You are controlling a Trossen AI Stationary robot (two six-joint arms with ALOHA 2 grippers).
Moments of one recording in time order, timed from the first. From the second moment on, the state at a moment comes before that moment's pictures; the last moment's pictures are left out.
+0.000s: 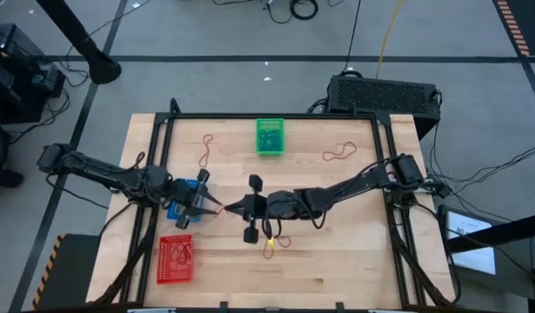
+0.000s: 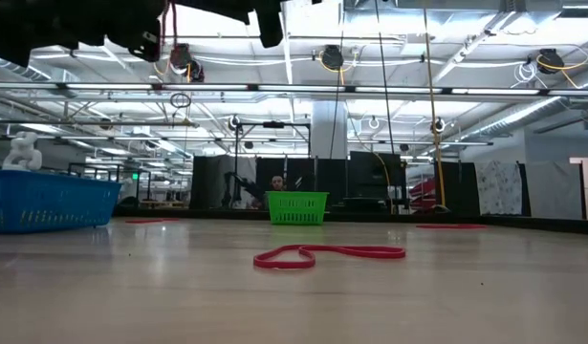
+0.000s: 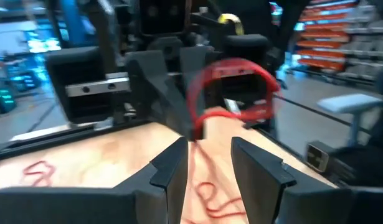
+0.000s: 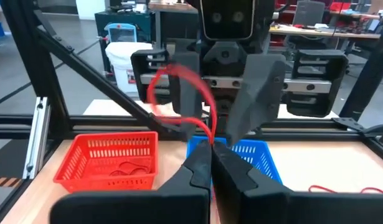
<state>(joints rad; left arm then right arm) -0.19 0.74 0.26 0.48 0.18 0.14 0.23 1.95 1.40 0.38 0.29 0.04</state>
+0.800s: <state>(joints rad) -0.19 0.79 0.26 0.59 0.14 0.14 0.20 1.95 1.40 0.33 0.29 0.07</state>
